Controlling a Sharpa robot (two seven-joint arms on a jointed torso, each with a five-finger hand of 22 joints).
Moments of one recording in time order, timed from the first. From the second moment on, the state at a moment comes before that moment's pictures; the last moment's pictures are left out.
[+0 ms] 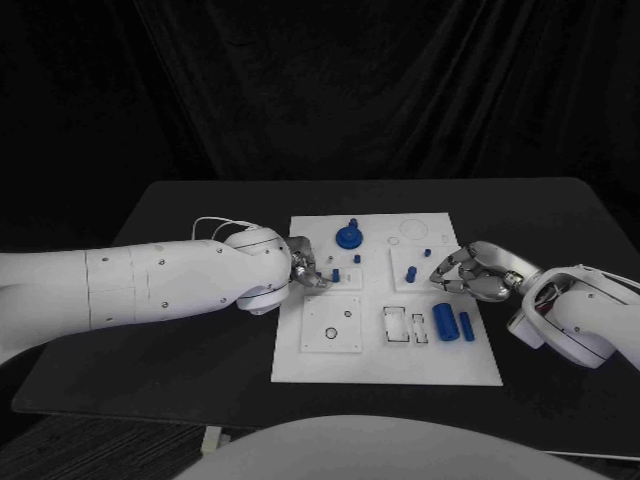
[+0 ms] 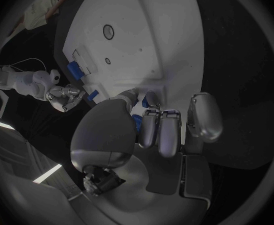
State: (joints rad) left arm 1.18 -0.69 -0.21 1.51 -1.10 -0.16 -0.68; left_hand 1.15 -0.09 0.21 0.29 0.29 0.79 0.02 0.76 1.00 1.47 -0.04 1.42 1.31 1.47 -0.09 1.48 1.31 0.07 1.45 0.02 1.13 1.31; right arm 1.11 -0.93 -0.21 1.51 -1.04 -0.30 0.13; right_hand 1.47 0.09 0.00 0.16 0.44 0.91 0.11 0.32 0.18 1.45 0.06 1.58 1.52 1.47 -0.01 1.57 1.31 0.04 1.46 0.09 1.40 1.31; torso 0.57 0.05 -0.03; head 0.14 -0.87
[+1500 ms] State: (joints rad) left arm 1.40 -0.78 -0.21 1.61 -1.06 -0.15 -0.64; left_hand 1.19 -0.07 0.26 0.29 0.27 0.82 0.01 0.75 0.95 1.46 -0.05 1.44 1.31 1.47 -0.09 1.49 1.31 0.07 1.45 0.01 1.13 1.31; right arm 1.11 -0.94 -0.21 1.52 -1.04 -0.31 0.13; right_hand 1.47 0.09 0.01 0.16 0.45 0.91 0.11 0.32 0.18 1.45 0.06 1.58 1.52 1.47 -0.01 1.57 1.31 0.04 1.46 0.09 1.40 1.31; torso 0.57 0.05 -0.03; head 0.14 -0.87
